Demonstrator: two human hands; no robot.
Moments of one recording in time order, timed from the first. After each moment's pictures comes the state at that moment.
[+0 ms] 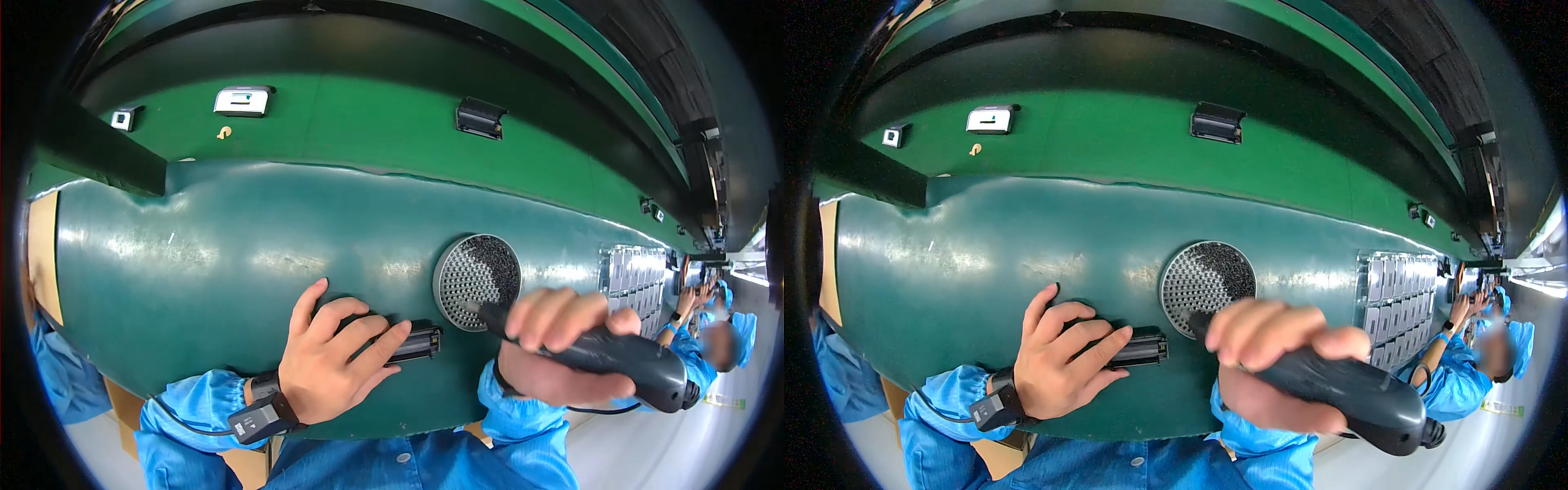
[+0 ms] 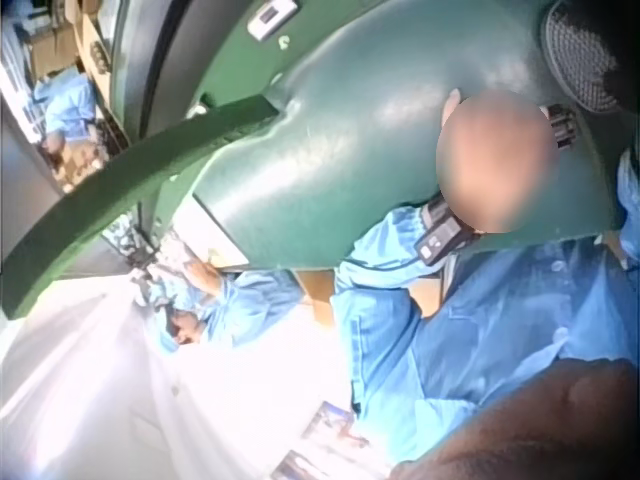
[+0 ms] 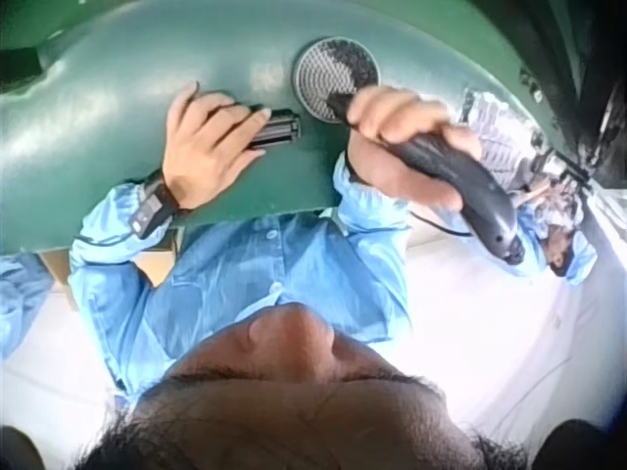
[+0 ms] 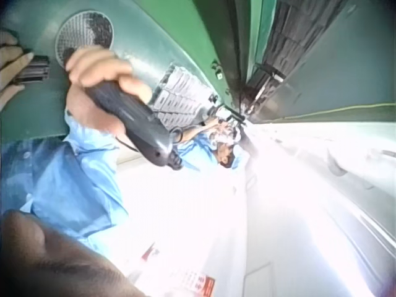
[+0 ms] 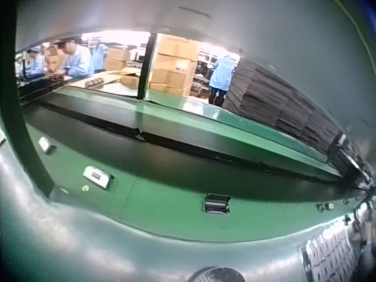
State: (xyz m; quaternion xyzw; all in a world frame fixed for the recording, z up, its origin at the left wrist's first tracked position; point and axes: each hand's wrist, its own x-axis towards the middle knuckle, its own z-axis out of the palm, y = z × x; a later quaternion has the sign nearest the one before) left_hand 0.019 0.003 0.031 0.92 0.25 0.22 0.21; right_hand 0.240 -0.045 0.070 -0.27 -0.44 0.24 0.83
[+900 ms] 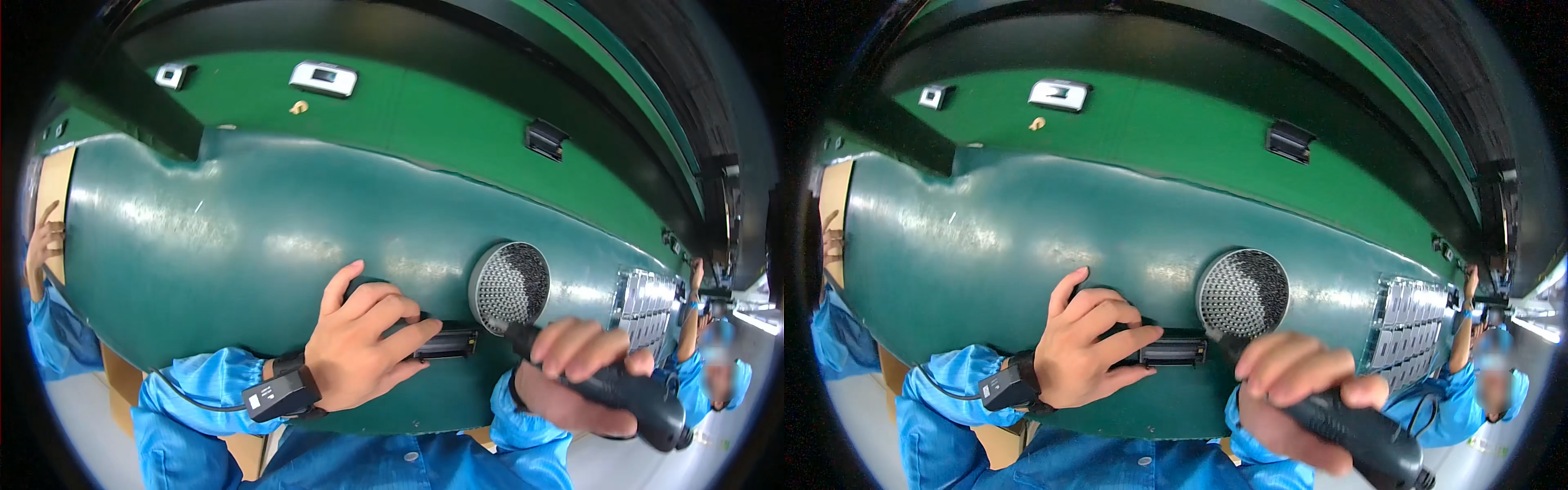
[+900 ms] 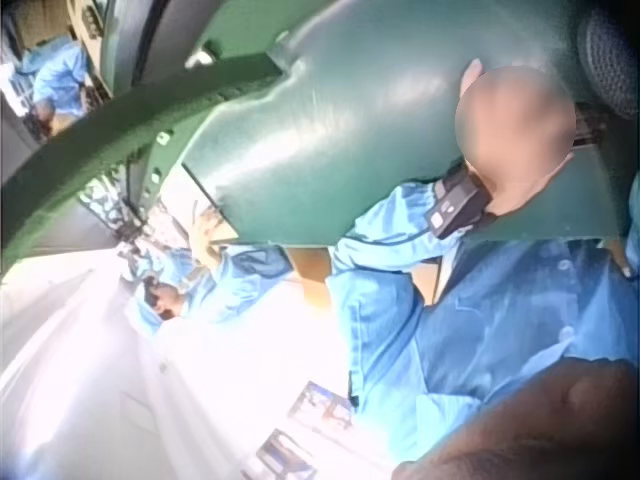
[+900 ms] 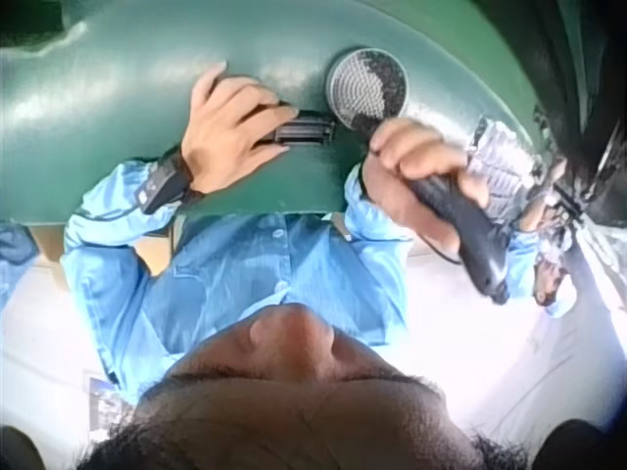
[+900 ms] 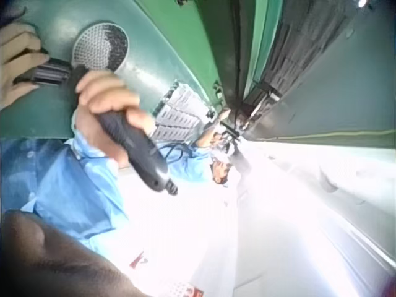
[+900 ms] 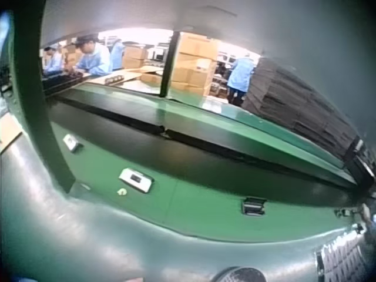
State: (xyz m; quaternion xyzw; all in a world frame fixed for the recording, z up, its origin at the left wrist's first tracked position) left_hand 0.005 0.000 0.017 0.86 0.29 0.26 0.32; right_hand 0.207 -0.061 0.061 -0.28 -0.44 0.20 0.83
